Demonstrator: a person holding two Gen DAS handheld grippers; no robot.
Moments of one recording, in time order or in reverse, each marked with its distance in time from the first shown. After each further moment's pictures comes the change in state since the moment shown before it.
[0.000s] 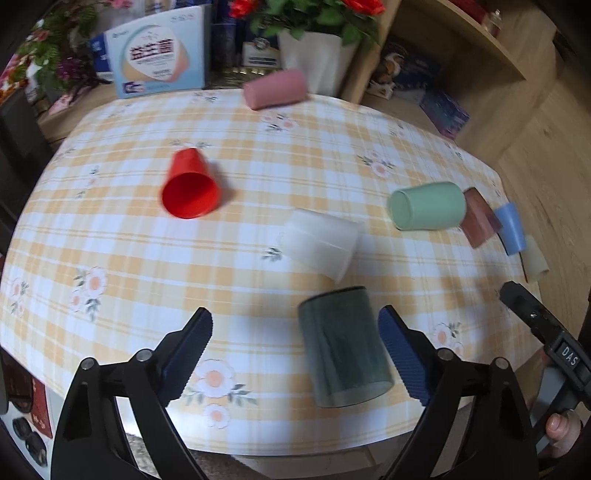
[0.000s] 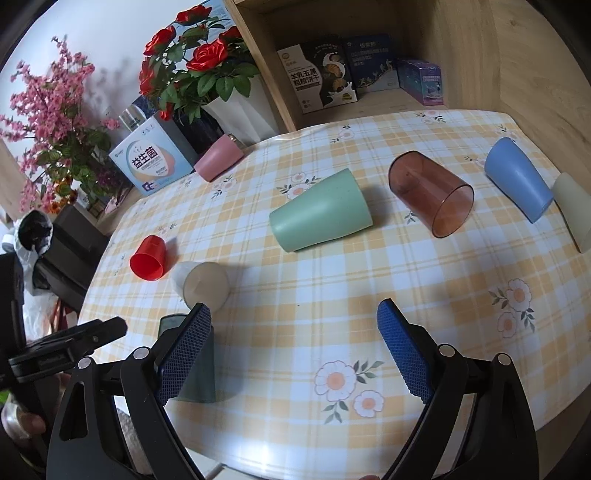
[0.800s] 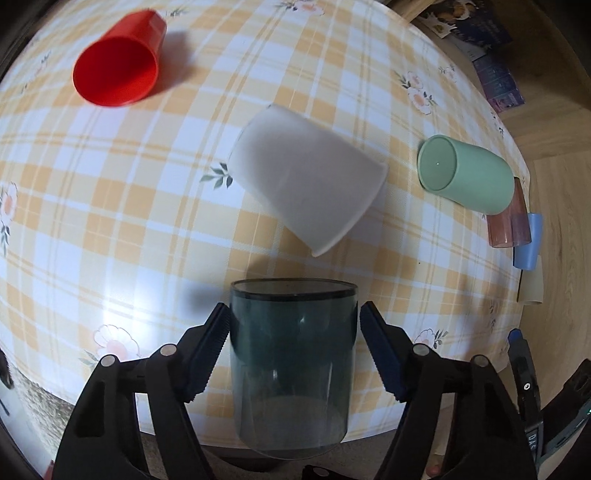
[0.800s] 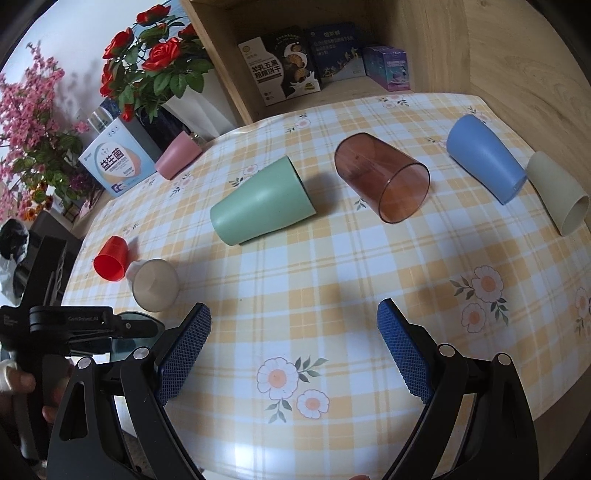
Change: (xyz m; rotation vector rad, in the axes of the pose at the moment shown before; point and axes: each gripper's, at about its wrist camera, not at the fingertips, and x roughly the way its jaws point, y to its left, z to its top) left arm 0.104 -0.007 0.015 -0.265 0.413 -0.081; right arm 0.010 -0.040 -0.006 0.051 0.027 -0.077
